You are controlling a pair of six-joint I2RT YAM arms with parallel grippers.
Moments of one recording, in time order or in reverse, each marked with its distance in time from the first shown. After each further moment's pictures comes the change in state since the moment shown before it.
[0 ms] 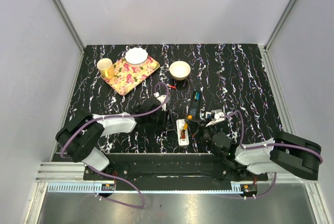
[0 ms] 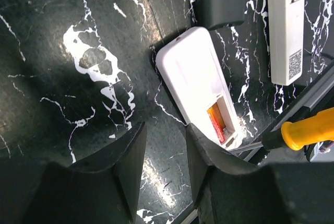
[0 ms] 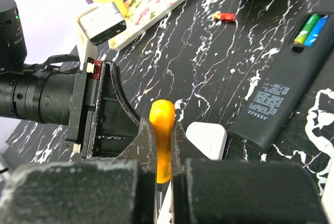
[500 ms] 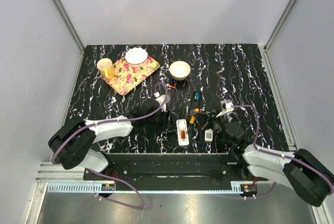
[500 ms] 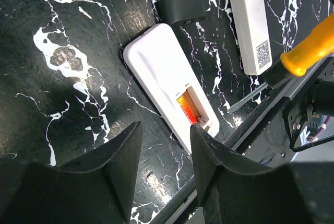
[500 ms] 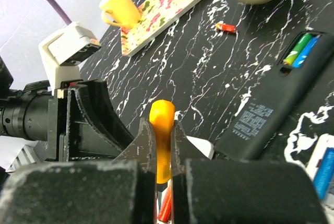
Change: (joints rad) left arm -0.037 -0.093 -0.026 0.023 -0.002 0.003; right arm -0.399 -0.260 -0.010 -0.216 -0.474 0.041
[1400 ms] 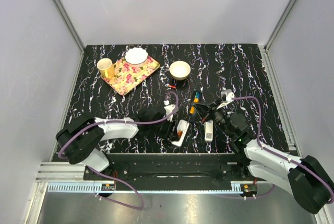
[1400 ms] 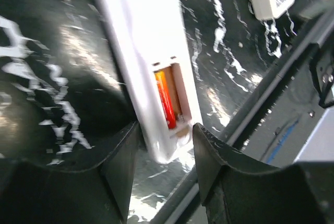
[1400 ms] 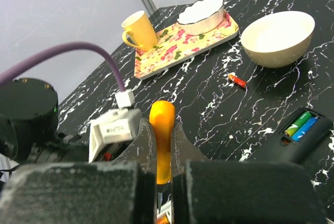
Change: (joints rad) left arm -0.049 0.084 -0.001 -0.013 0.069 0.135; right arm -0.069 -0.031 0.145 -0.065 -0.145 -0.175
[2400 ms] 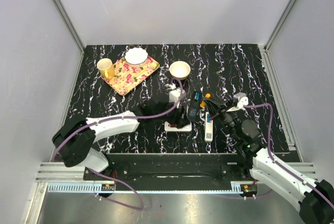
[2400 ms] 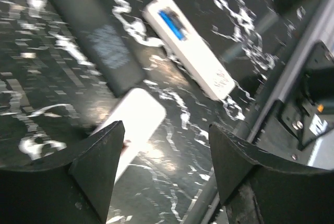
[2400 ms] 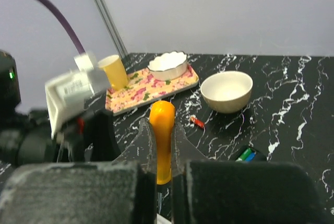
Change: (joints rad) left arm -0.063 -0.026 0.192 0.027 -0.080 0.127; right arm -0.001 -0.303 0.000 -0.145 0.140 -0.185
